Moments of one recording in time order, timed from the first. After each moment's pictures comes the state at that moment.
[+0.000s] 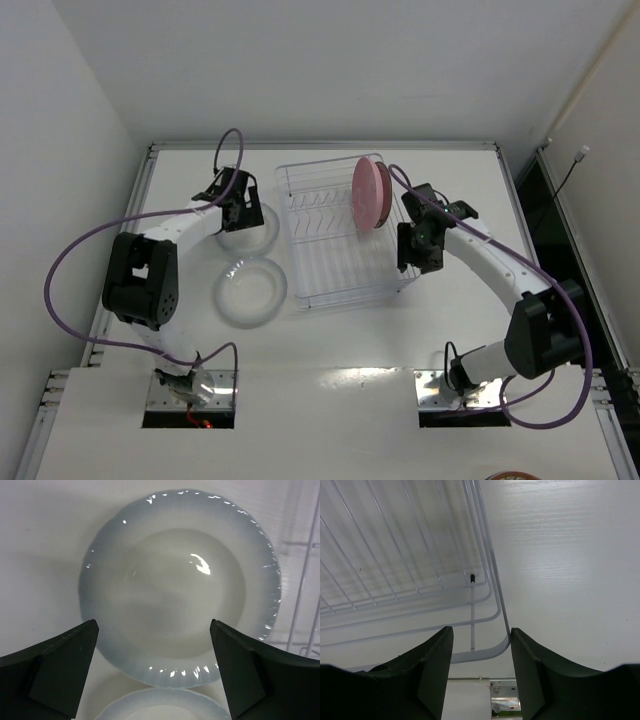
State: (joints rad) left arm -0.24 1.73 1.19 -0.39 -0.28 -0.42; right arm 0.36 1.44 1.08 -0.90 0.11 0.41
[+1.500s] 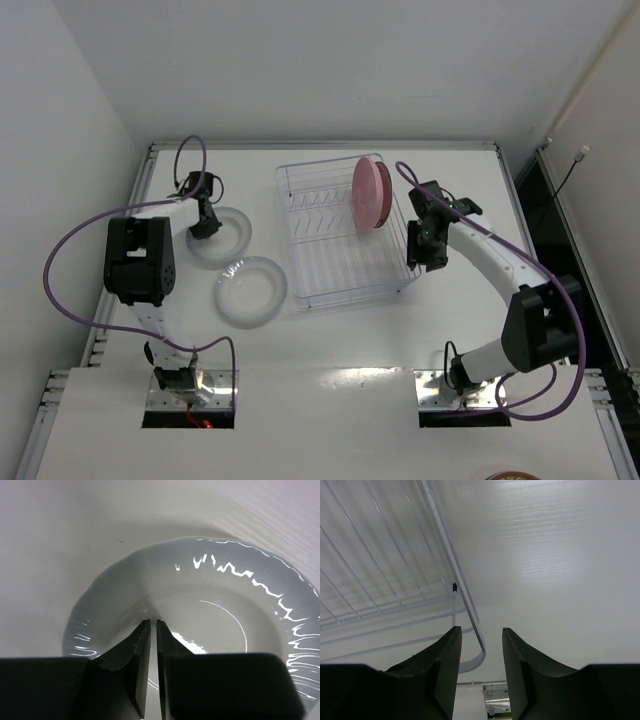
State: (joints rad) left arm 0.00 1.88 1.20 -0.37 -0.31 -0.48; right arm 0.29 1.47 1.08 -0.90 0.13 0.38
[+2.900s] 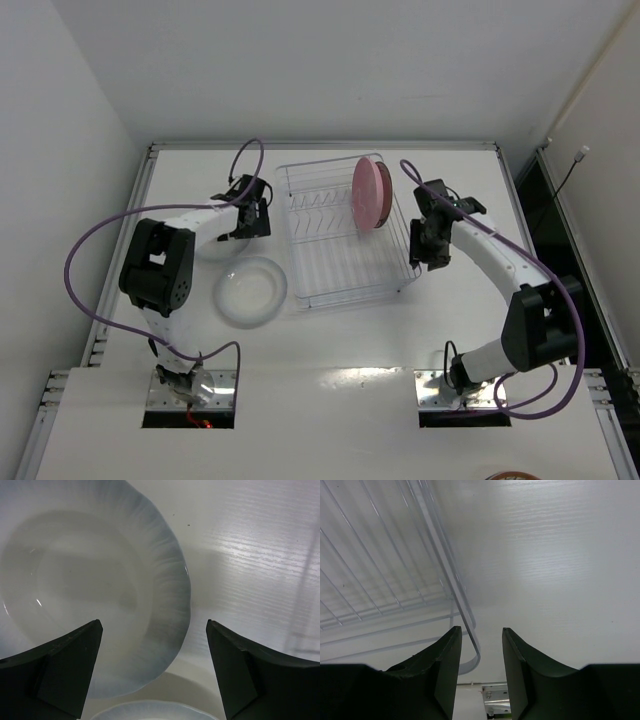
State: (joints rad) left arm -0.30 1.84 1.21 -0.43 -0.39 -0.42; right arm 0.26 1.47 1.08 -0.89 0.10 0.36
